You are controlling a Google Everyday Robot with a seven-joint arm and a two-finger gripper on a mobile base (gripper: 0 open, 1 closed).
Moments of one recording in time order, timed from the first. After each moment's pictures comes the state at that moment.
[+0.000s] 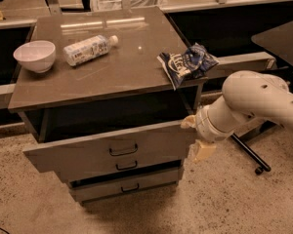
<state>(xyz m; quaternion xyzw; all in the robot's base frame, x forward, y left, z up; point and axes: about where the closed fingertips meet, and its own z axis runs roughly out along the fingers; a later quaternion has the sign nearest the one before) 0.504 -0.137 0.699 -0.75 0.63 0.04 0.20</state>
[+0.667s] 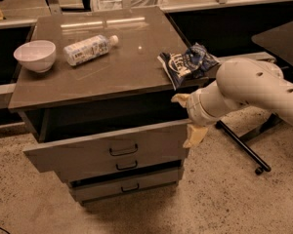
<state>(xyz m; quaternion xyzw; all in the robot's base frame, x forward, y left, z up) 0.547 -0.113 0.737 -0.77 0.58 -0.01 0.26</state>
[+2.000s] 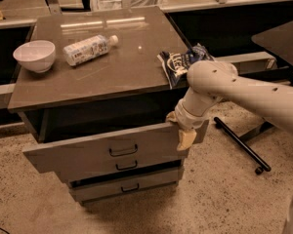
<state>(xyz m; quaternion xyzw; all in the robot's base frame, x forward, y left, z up) 0.564 -0.111 0.644 -0.81 0.57 0.08 0.11</state>
